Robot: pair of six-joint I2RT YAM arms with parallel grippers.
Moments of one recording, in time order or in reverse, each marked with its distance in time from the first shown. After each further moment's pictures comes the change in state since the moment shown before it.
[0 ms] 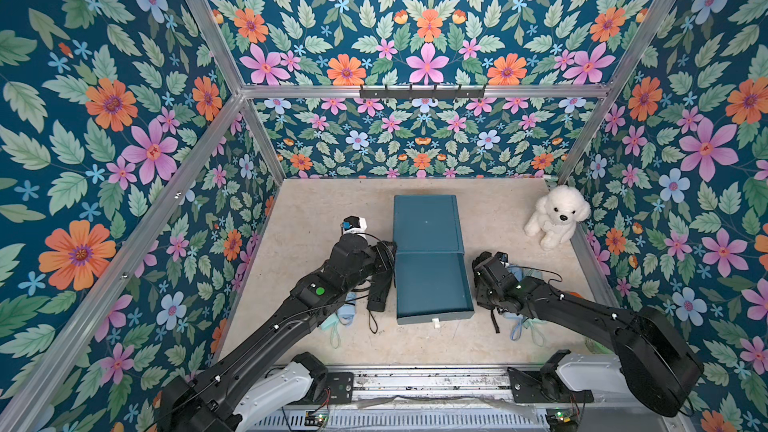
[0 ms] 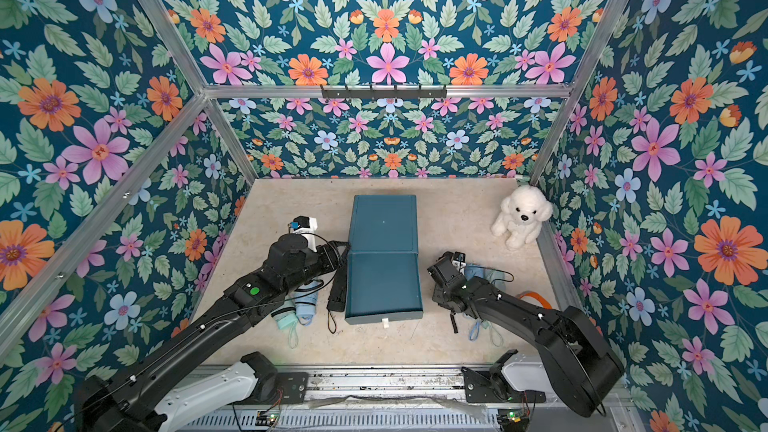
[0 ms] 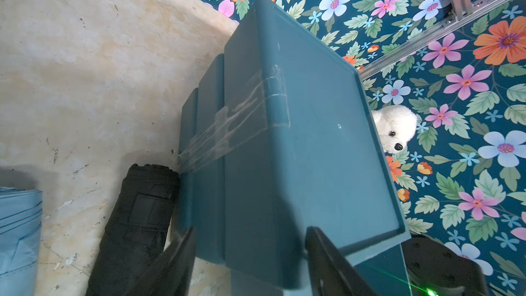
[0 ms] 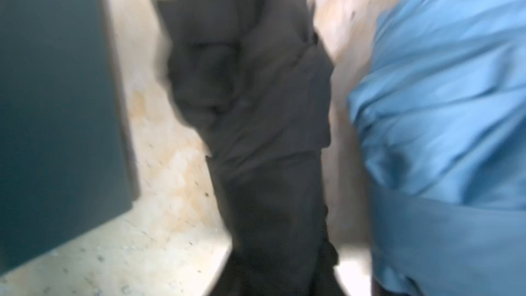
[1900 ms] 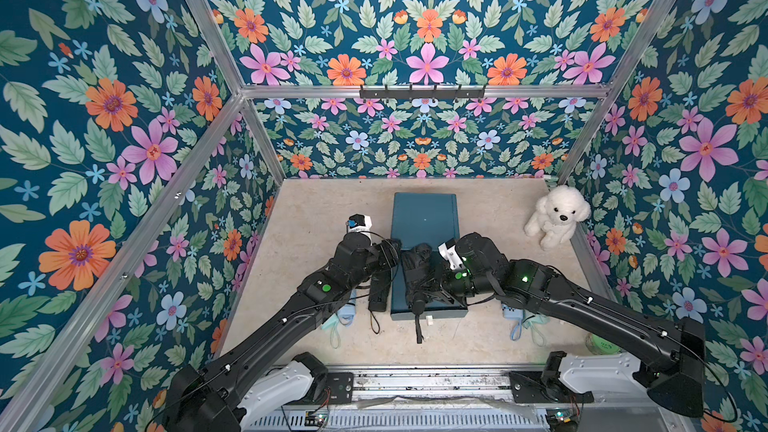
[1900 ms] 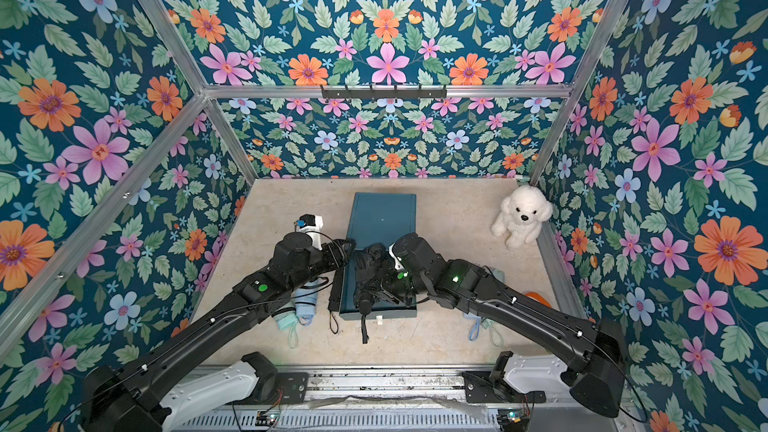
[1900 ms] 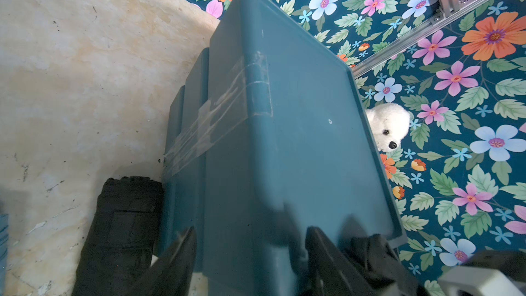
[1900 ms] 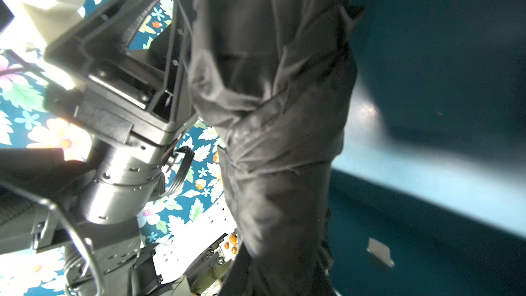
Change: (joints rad) left arm 0.000 0.053 -0.019 0.103 0.029 0.017; right arm 0.325 -0.048 0.512 -0.076 -0.581 0.506
